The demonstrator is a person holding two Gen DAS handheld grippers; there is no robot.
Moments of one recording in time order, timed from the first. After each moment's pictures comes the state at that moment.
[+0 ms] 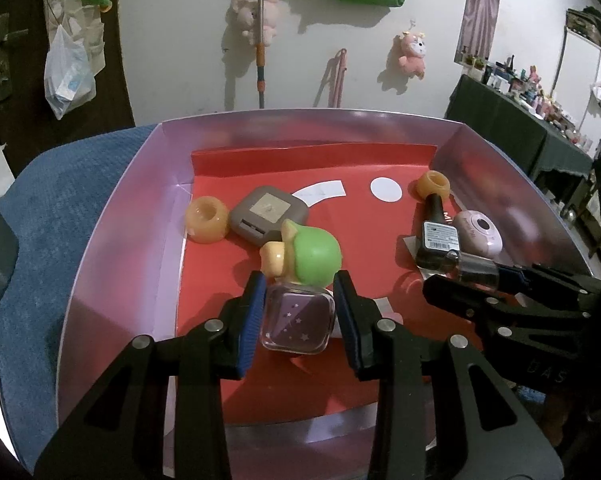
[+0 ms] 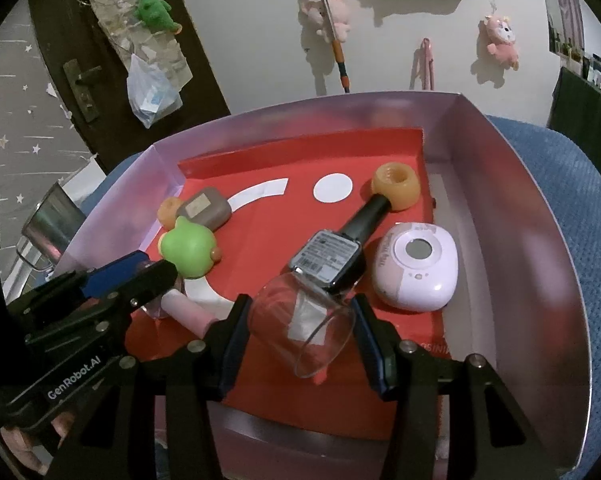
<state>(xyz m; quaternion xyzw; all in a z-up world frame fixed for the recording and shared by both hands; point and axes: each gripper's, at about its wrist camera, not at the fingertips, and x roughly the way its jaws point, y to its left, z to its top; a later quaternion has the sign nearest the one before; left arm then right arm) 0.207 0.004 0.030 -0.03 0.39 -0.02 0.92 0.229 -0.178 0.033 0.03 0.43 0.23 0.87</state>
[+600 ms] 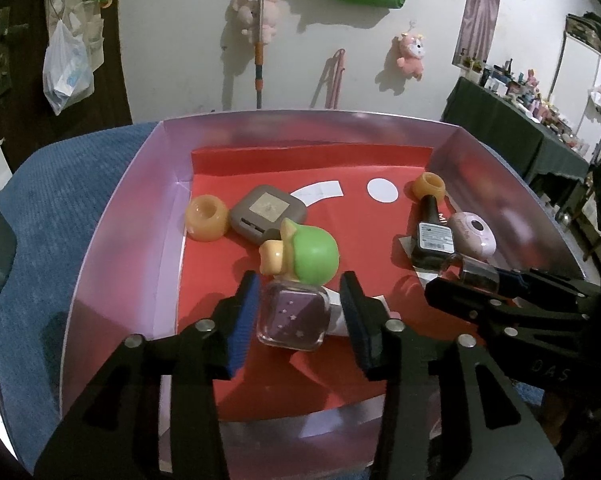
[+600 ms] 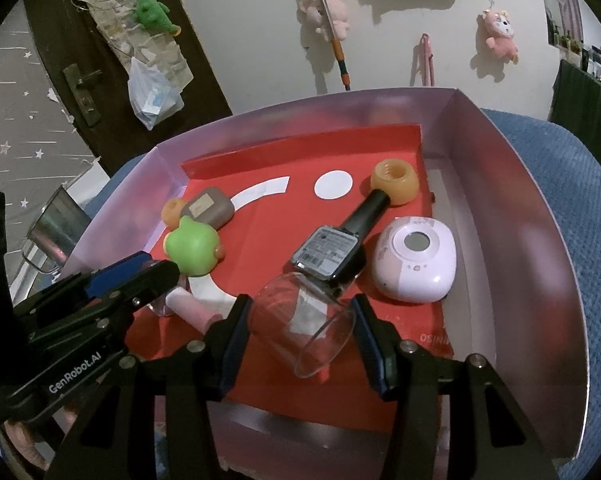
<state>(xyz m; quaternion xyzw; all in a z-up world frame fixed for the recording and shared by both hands) 0.203 0.006 0.033 -0.04 0.39 -0.03 0.92 0.226 -0.183 0.035 0.04 0.43 0.24 0.87</state>
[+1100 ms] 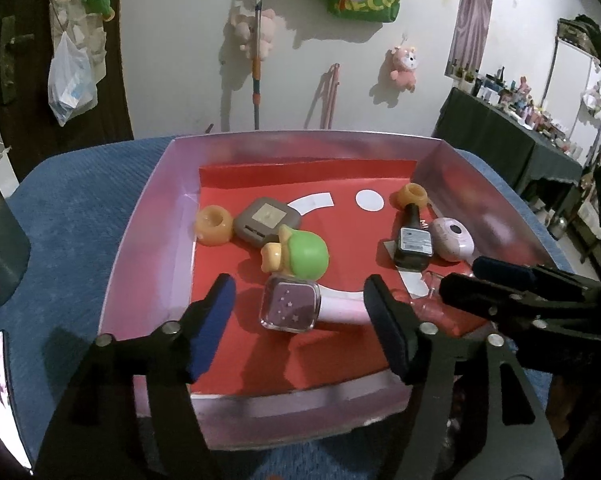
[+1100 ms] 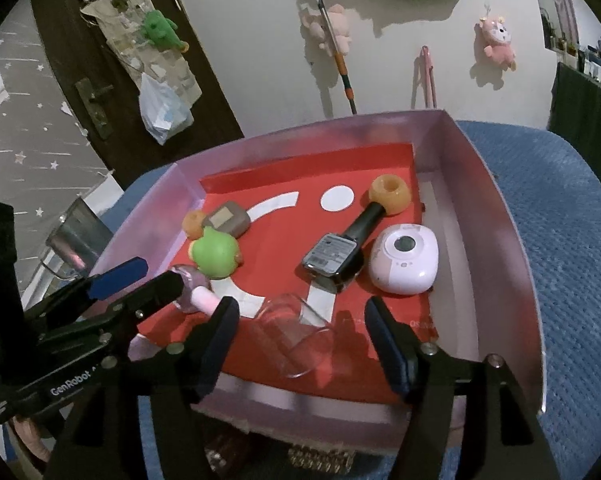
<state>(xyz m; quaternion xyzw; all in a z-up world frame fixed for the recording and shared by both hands) 0.180 0.009 0.051 -0.04 0.36 -0.03 0.93 0.206 -0.198 0.055 0.06 0.41 0.25 0.88</state>
